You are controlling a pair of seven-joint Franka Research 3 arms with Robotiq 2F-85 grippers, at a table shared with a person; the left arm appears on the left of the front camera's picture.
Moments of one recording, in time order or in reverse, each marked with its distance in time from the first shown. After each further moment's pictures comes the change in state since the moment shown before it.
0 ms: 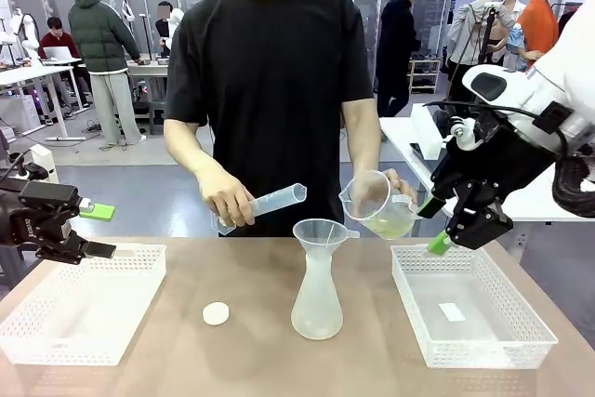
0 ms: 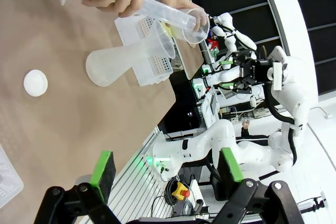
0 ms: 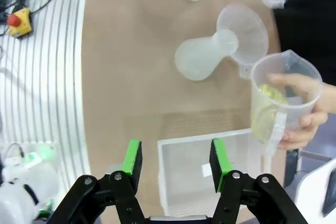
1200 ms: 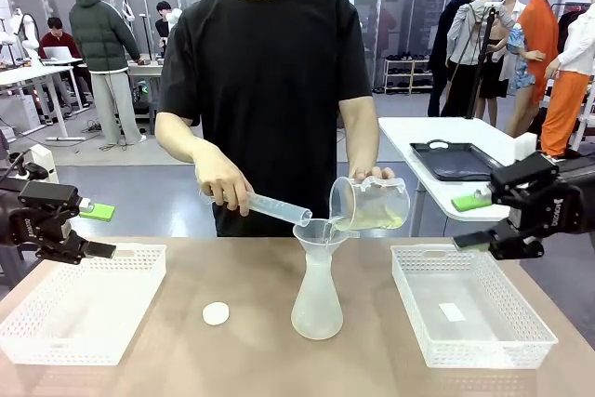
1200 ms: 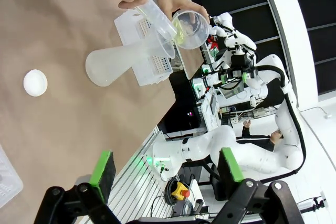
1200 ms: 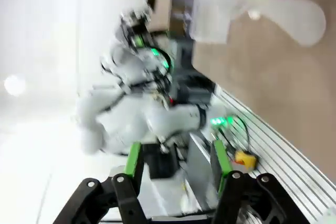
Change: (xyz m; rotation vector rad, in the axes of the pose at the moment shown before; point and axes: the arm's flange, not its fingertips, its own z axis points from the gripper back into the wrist) left arm 0.000 0.000 0.000 -0.001 0.001 0.000; right arm -0.131 -0.006 -0.024 0.837 -0.615 -1.473
